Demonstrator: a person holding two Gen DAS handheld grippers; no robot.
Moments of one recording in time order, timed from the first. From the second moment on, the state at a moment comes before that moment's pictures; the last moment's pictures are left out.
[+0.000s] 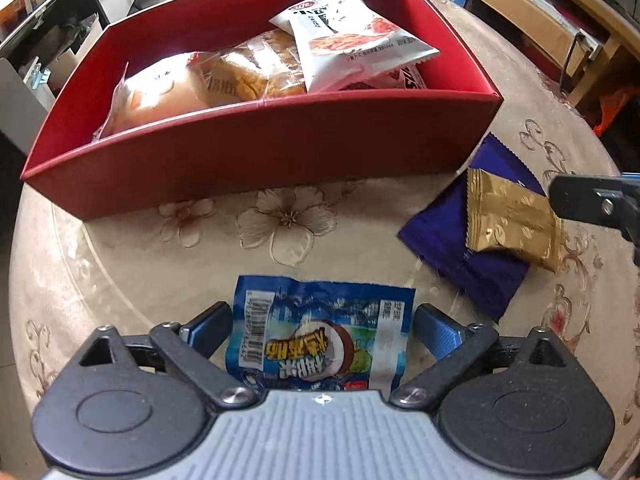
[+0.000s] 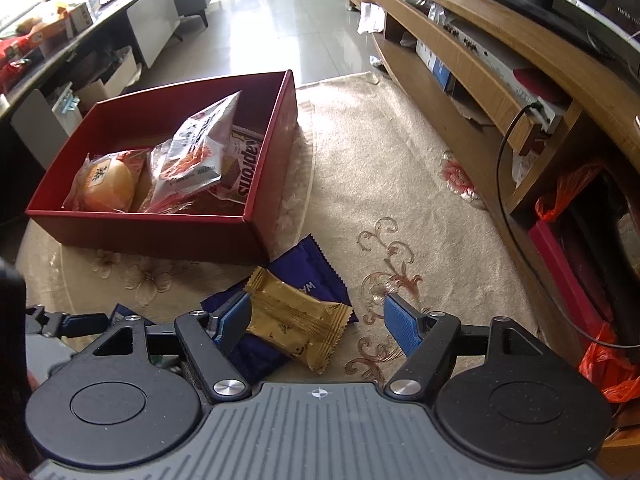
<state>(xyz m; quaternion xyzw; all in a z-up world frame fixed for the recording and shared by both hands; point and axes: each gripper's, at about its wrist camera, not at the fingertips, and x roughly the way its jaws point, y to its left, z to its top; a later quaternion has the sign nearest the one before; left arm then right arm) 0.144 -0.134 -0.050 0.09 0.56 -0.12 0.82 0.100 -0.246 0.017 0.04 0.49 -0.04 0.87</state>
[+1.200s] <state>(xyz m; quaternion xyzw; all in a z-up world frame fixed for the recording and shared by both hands) 0.146 -0.076 -0.038 0.04 0.58 -0.12 0.81 0.091 -0.225 -0.009 0.03 0.55 0.01 0.83</state>
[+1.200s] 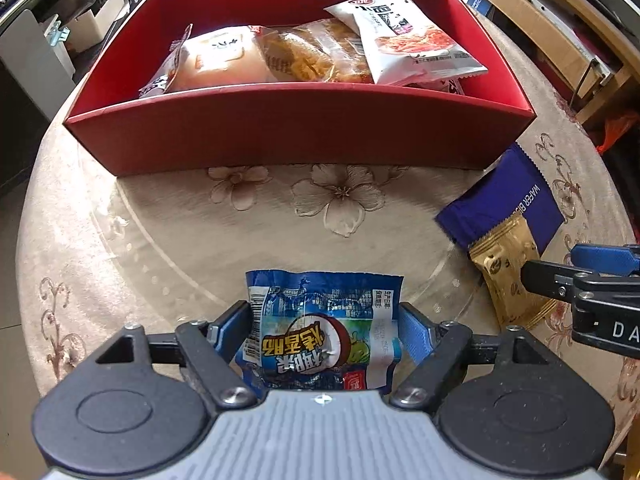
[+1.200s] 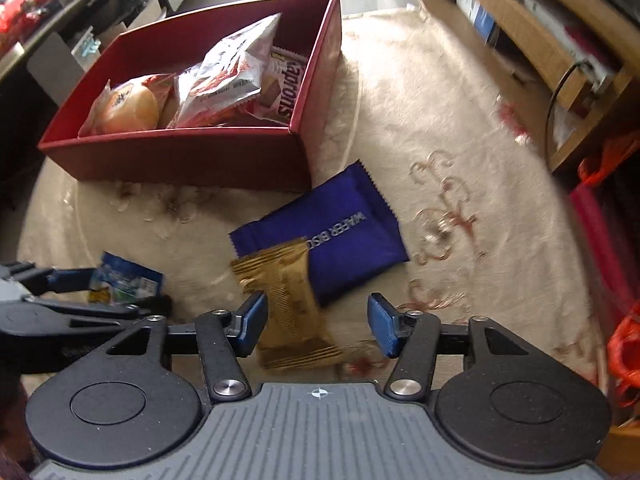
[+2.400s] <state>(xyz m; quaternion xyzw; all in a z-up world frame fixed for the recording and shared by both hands) 0.138 -0.063 -0.014 0.03 0.55 -0.14 0.82 0.071 -0.194 -0.003 0.00 0.54 0.00 0.84</state>
